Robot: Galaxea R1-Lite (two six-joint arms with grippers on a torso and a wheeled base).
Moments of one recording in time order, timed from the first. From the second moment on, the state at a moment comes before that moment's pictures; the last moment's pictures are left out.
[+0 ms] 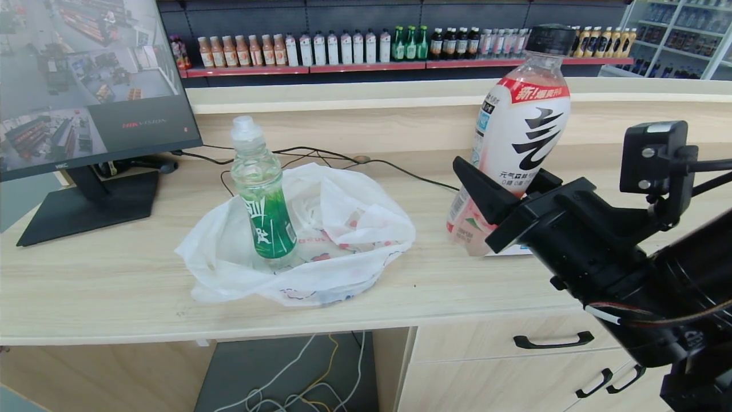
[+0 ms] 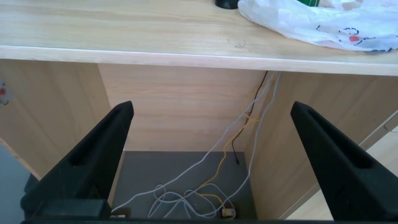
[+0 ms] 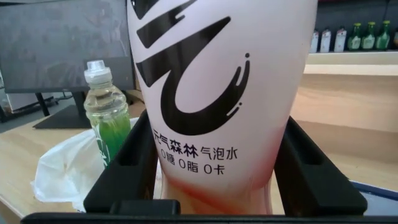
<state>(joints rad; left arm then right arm) 0.00 0.00 0.00 0.00 0.00 0.00 0.70 1.67 -0.55 -1.57 -0.12 -0.05</state>
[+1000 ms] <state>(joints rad) 0.00 0.00 0.00 0.00 0.00 0.00 0.65 1.71 -0.61 -1.57 -0.12 -0.02</state>
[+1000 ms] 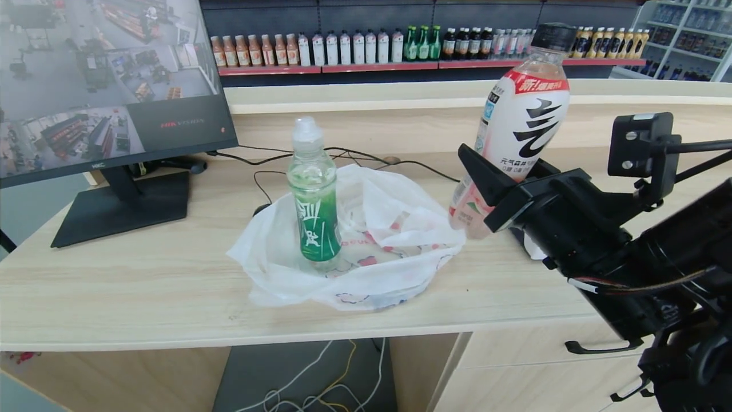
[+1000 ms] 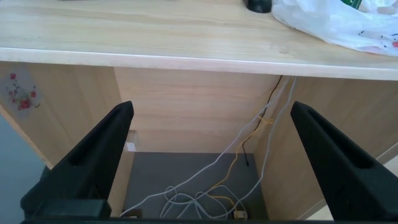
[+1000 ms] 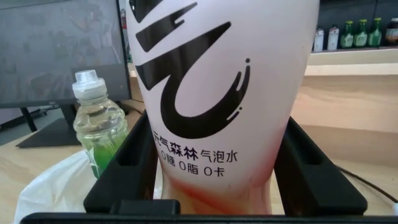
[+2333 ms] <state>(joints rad) 0.00 0.00 0.00 0.00 0.00 0.00 0.55 2.00 -0.82 -1.57 -0.13 -0.02</state>
